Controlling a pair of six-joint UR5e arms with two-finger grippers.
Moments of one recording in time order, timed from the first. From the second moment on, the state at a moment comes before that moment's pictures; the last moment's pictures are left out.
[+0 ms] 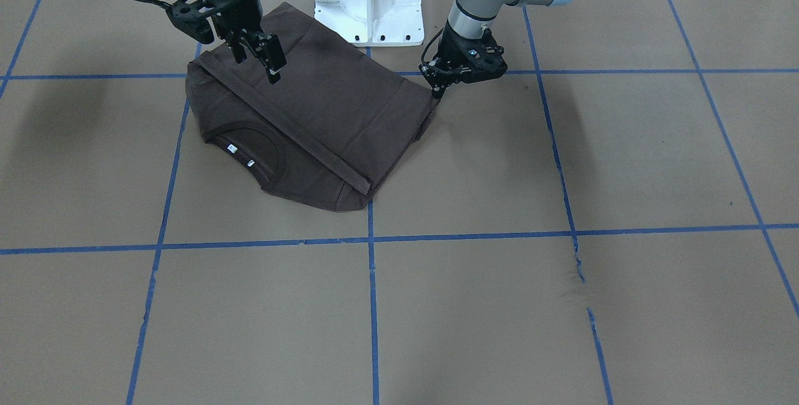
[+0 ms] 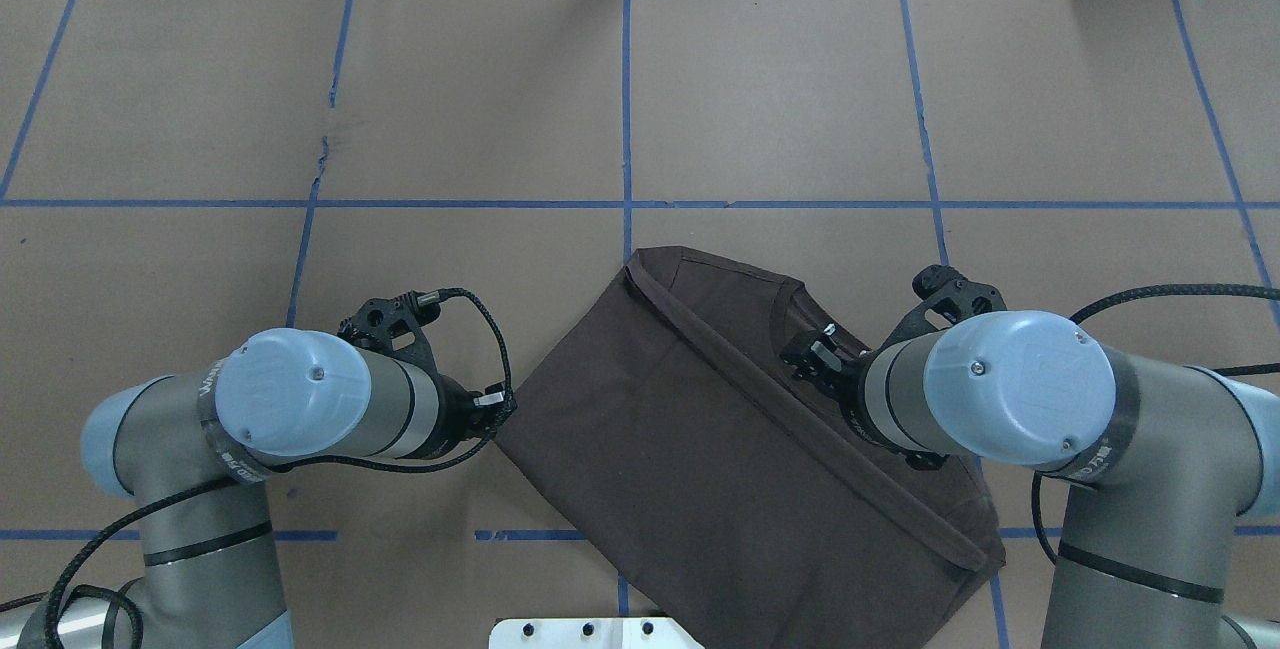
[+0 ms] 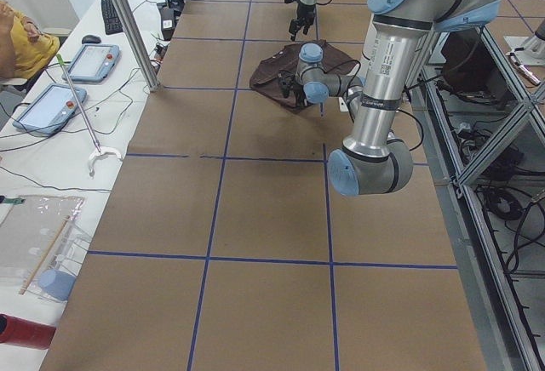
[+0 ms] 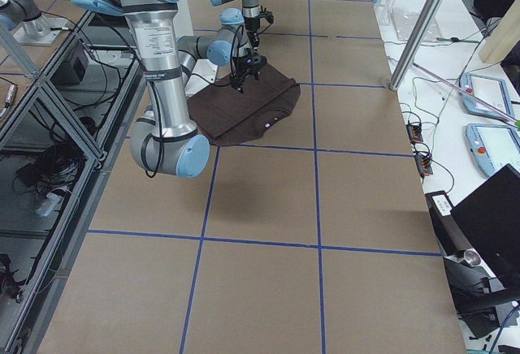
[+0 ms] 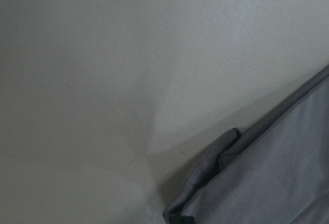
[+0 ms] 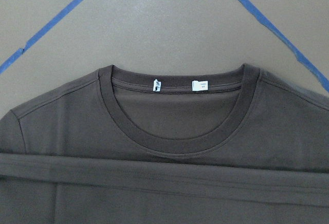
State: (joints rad) left arm -0.36 -1.93 -1.96 -1.81 -1.76 -1.70; right arm 0.37 -1.29 2.23 -1.70 1.66 2.03
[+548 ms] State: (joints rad) left arm -0.57 -2.02 -1.81 -1.81 -1.75 -1.40; right arm 0.39 -1.27 2.23 -1.70 1.67 2.03
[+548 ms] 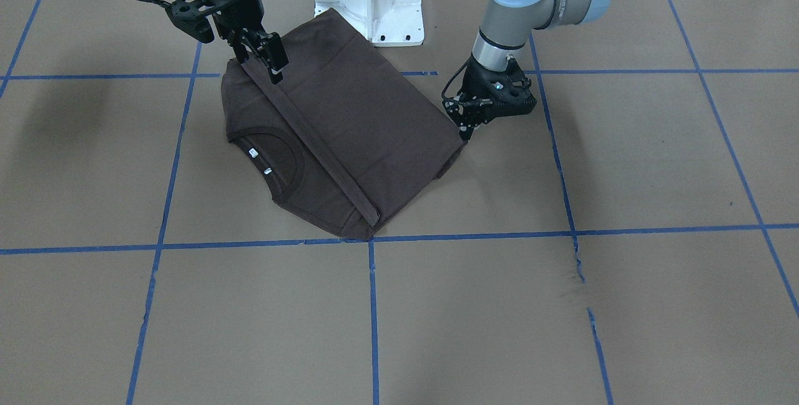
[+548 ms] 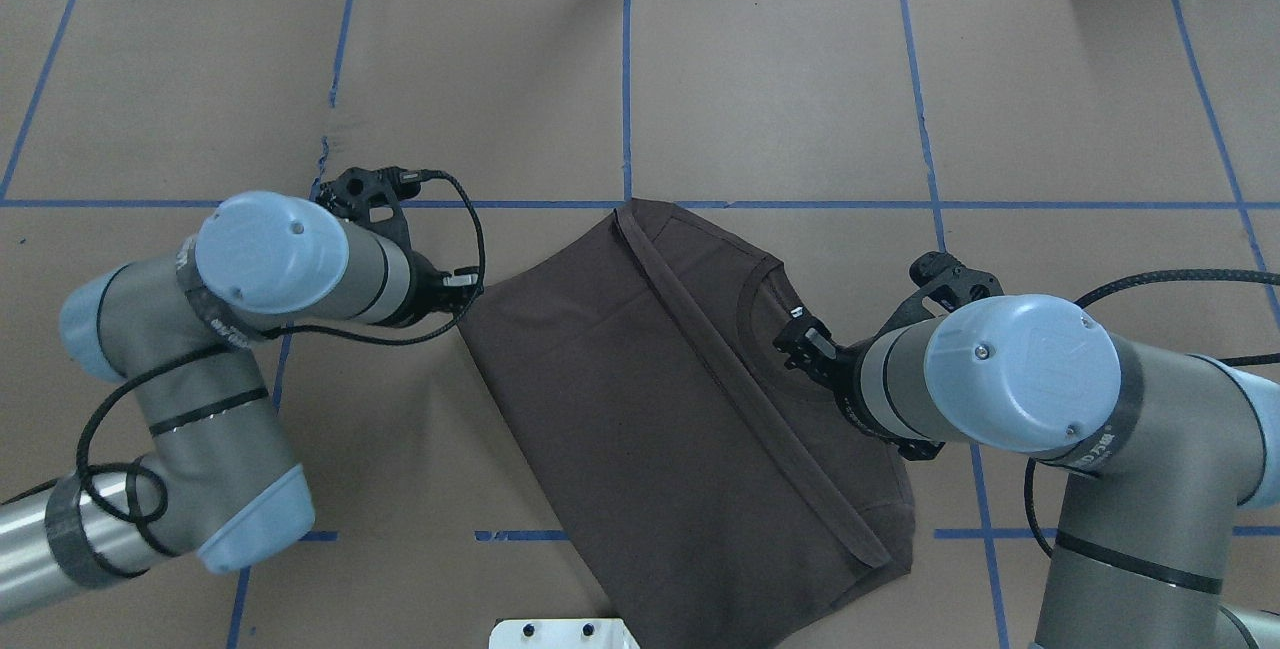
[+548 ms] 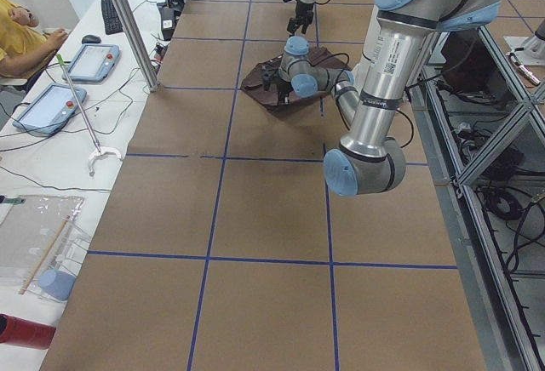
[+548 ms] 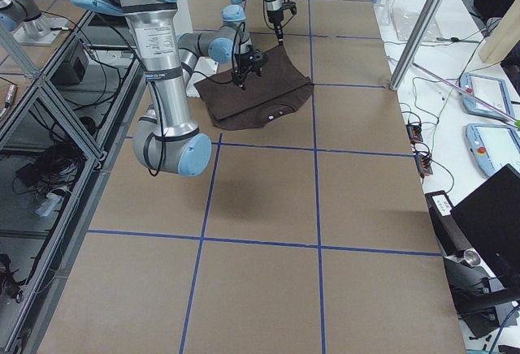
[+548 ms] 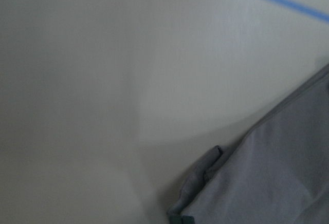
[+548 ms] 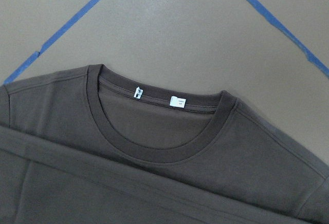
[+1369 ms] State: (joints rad) left arm -0.75 -2.48 -1.02 -2.29 -1.65 -1.31; right arm 0.40 -1.25 2.22 -1.70 1.67 2.03
